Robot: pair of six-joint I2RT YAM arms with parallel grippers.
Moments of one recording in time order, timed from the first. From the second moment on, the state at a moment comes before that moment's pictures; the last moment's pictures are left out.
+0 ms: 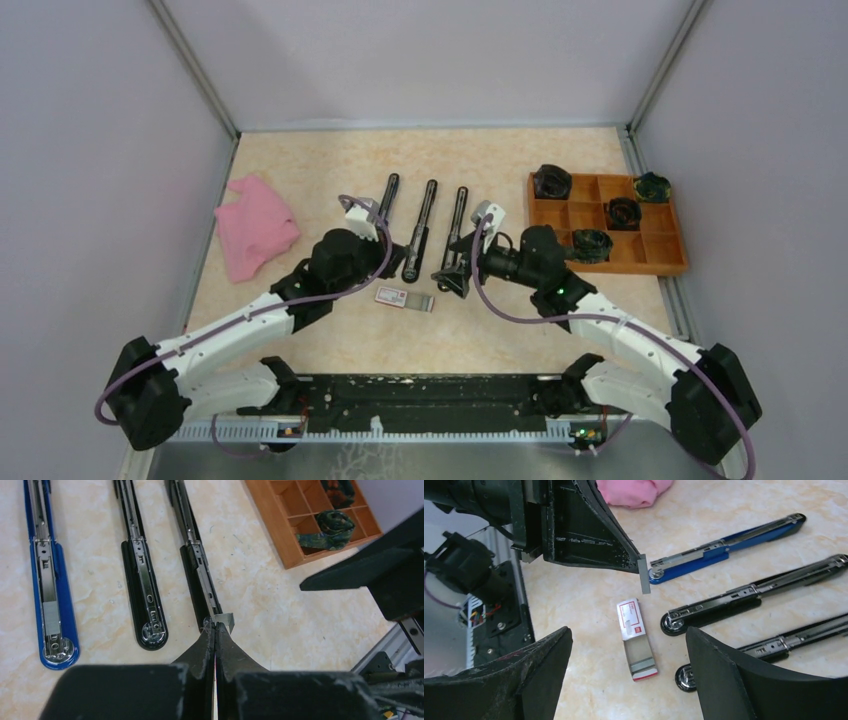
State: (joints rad) left arm -0.81 1.08 0.66 0.09 -0.16 -0.52; right arm 0.64 0.98 0.52 0.33 -0.46 0.14
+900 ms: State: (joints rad) left arm -0.73 0.91 0.54 0.45 0.23 -0.39; right arm 0.52 1.27 0.89 0.16 -1.05 0.01
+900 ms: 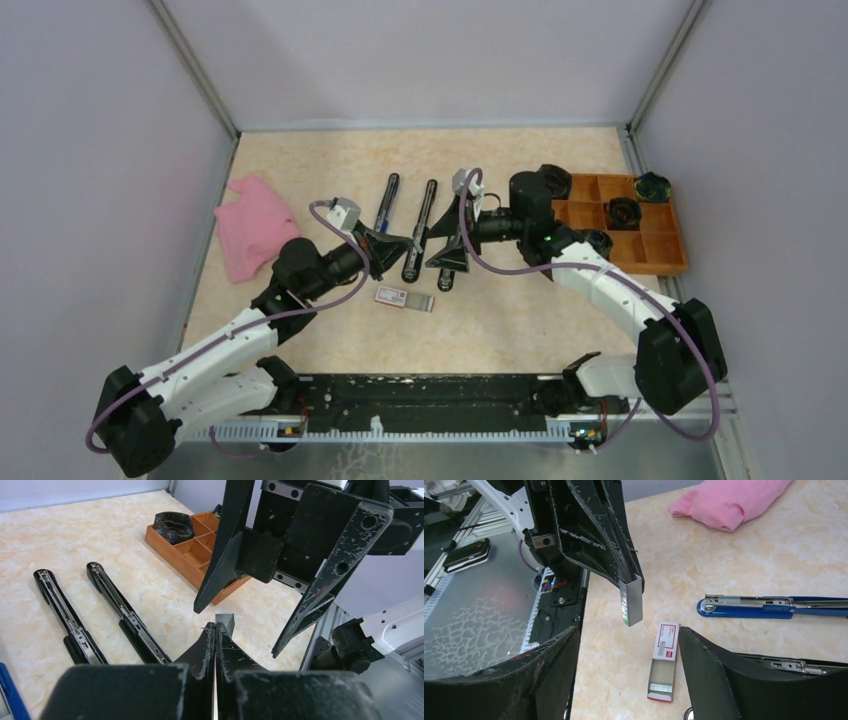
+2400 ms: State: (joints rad) left arm -0.73 0.88 0.54 0.38 0.21 -0.44; right arm 0.54 1.40 0.94 0.13 -1.08 -0.02
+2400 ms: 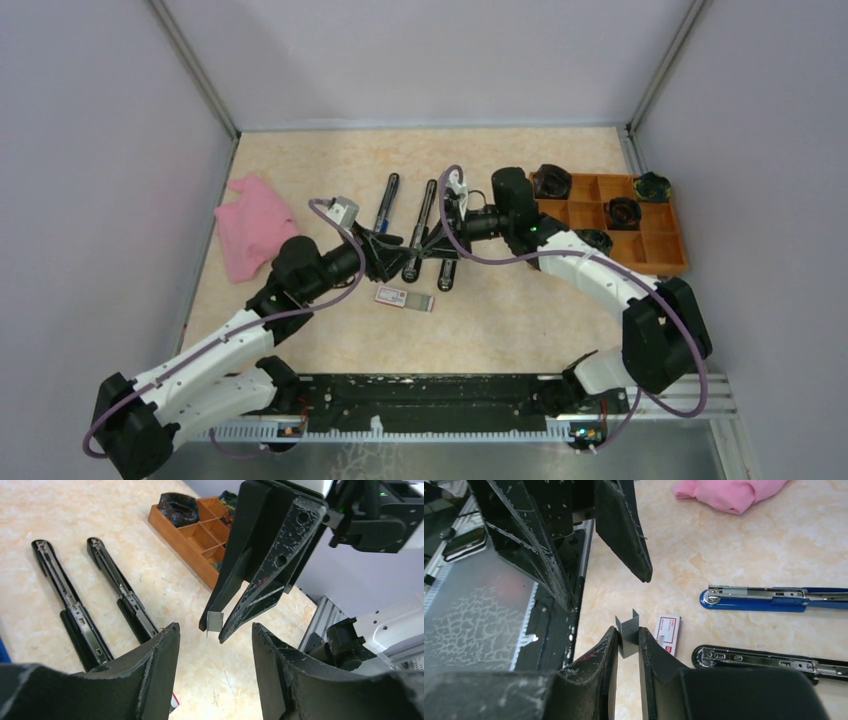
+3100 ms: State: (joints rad) left arm -0.73 0.99 0.80 -0.10 0.25 -0.35; right arm 0.61 1.40 1.08 -0.34 -0.93 -0.39
